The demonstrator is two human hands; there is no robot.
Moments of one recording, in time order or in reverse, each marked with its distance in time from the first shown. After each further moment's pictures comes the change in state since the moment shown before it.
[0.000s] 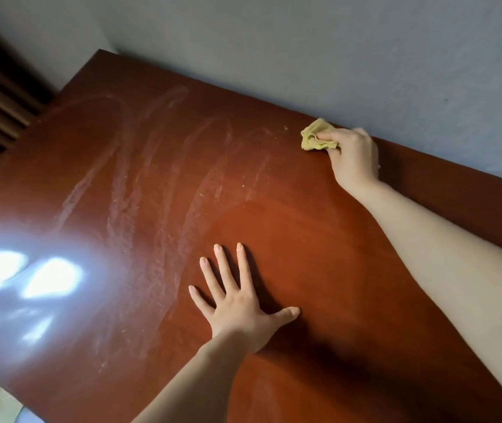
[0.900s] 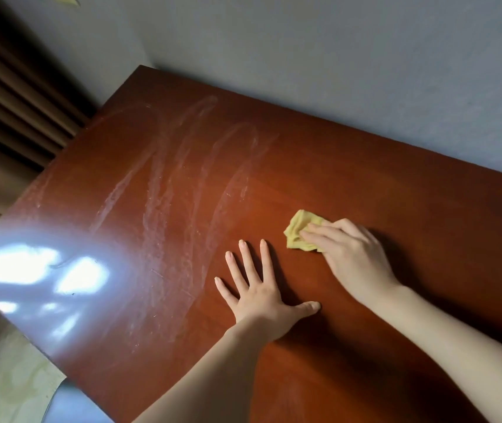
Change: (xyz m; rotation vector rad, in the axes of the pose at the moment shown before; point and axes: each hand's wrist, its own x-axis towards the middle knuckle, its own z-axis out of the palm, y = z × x) left_hand 0.000 -0.001 -0.001 0.015 0.009 0.008; right_hand -0.145 -0.042 -0.016 -0.087 -0.140 -0.465
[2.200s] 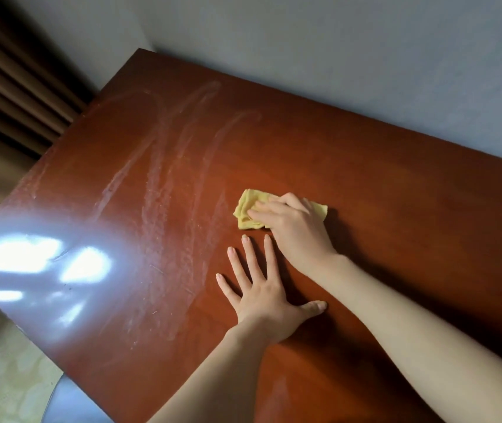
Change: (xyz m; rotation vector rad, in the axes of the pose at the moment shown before) left_hand 0.004 -0.002 0.003 0.026 -0.002 0.001; right_hand 0.065 -0.047 0.041 0.140 -0.126 0.002
